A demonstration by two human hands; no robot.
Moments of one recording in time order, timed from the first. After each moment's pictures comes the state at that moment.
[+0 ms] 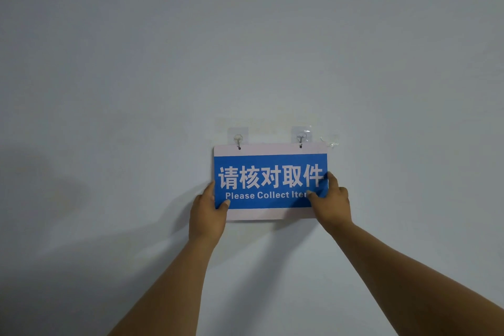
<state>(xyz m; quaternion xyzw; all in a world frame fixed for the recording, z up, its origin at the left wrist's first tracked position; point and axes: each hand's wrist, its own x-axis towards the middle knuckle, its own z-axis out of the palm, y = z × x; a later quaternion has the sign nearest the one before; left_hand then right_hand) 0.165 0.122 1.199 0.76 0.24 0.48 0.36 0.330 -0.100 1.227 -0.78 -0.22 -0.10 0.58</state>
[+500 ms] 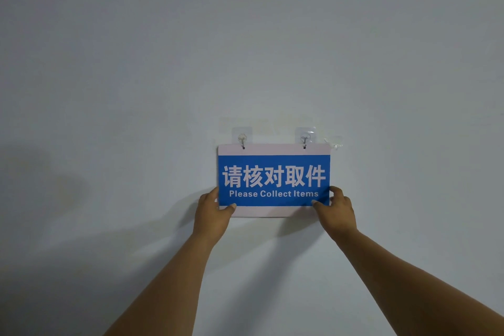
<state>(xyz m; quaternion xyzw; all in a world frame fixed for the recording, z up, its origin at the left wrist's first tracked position) 0.161 0.116 1.203 0.75 0.24 0.44 0.43 0.341 -0.101 1.209 -0.78 -0.21 -0.07 0.58</state>
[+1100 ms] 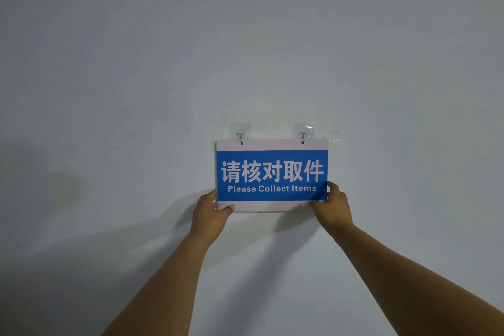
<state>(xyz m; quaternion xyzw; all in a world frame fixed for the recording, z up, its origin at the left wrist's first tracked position) 0.151 0.113 1.196 0.74 0.25 0.42 0.46 0.341 -0.101 1.204 -0.78 -0.23 -0.07 0.58</state>
